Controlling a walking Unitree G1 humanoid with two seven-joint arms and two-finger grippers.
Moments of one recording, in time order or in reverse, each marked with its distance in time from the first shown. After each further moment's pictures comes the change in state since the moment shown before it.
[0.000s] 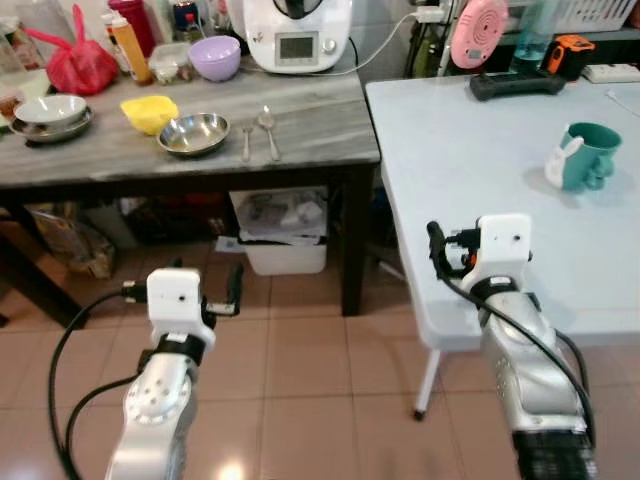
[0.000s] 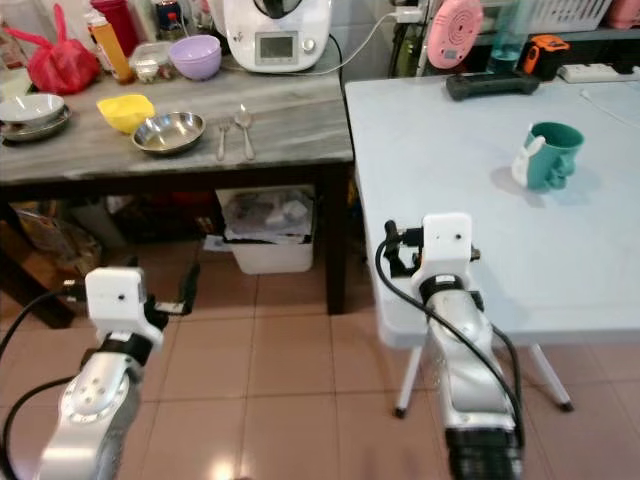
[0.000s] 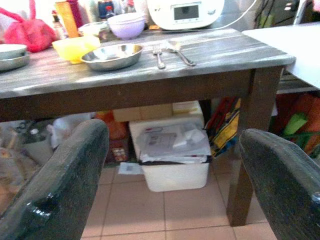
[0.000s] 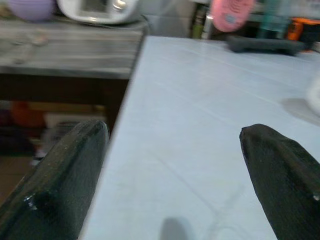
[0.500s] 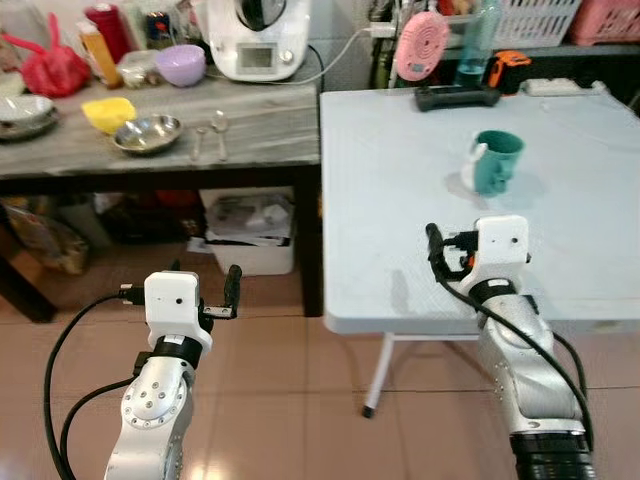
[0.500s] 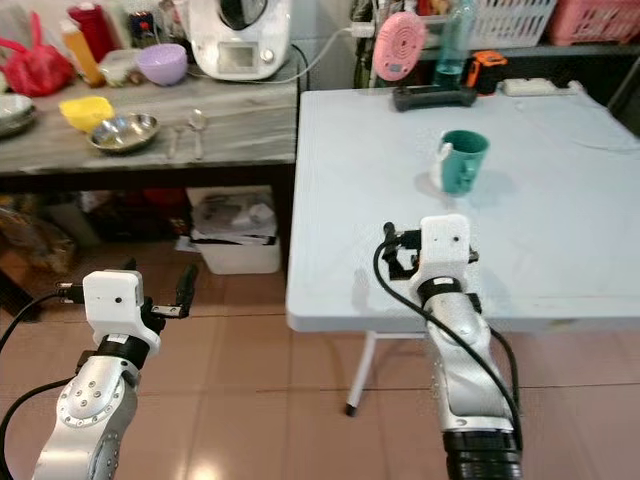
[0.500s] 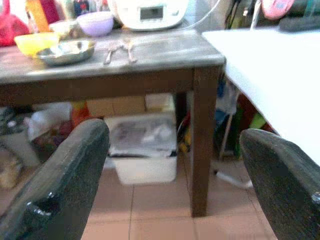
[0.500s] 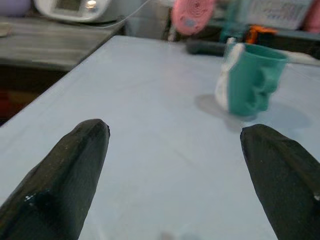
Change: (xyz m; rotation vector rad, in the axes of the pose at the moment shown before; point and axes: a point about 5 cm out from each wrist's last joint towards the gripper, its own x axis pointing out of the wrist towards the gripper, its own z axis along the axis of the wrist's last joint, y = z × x) left arm -0.001 -0.001 -0.004 0.001 0.015 -0.021; right arm -0.001 -0.002 0.000 -0.021 -0.002 -0.009
